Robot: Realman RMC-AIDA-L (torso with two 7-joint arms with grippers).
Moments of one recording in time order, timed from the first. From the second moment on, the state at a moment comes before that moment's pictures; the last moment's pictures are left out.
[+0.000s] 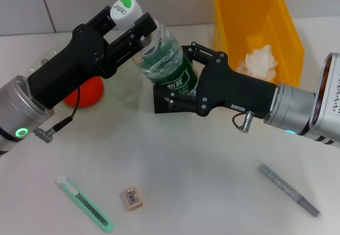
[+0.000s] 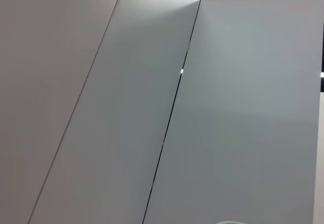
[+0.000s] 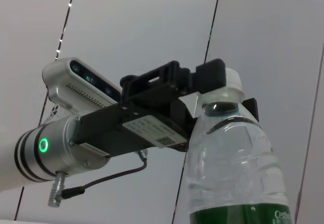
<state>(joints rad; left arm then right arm) -0.63 -2.08 1.15 0.18 0.94 1.71 -1.00 0.66 2.09 -0.71 -0.15 -1.57 -1.54 0.47</state>
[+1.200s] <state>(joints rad) -0.63 -2.08 1.16 0.18 0.92 1.70 -0.99 0.66 2.09 -0.71 -0.14 -1.57 -1.55 0.47</state>
